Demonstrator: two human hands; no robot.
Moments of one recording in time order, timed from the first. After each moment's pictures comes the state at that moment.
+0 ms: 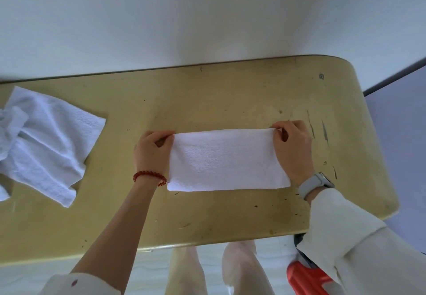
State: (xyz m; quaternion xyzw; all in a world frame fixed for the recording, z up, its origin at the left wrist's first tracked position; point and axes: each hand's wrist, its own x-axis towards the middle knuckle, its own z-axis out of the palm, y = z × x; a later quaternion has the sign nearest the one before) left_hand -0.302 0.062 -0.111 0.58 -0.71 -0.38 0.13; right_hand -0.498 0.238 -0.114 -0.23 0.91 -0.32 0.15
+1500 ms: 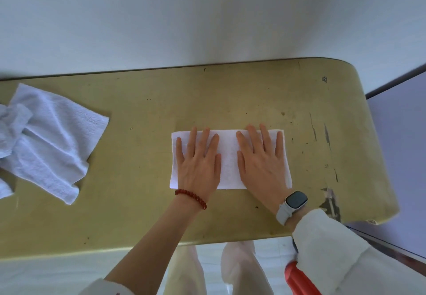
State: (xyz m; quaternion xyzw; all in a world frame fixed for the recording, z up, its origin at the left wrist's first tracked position) left_hand -0.325 0.128 -0.136 0.32 -0.94 -0.09 0.06; right_hand -0.441 0.226 -0.126 -0.49 0.87 -0.02 0.02
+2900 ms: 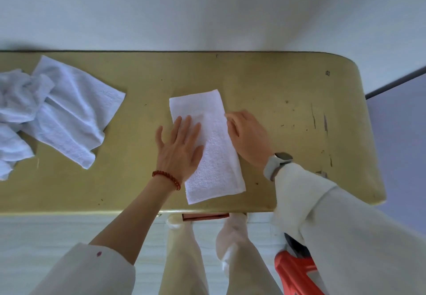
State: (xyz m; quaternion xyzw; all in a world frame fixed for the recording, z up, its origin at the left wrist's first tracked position) left_hand -0.264 0.109 -0.130 0.32 -0.95 -0.05 -0.01; right_hand -0.433 0.195 -0.101 -0.49 0.81 -0.25 0.18
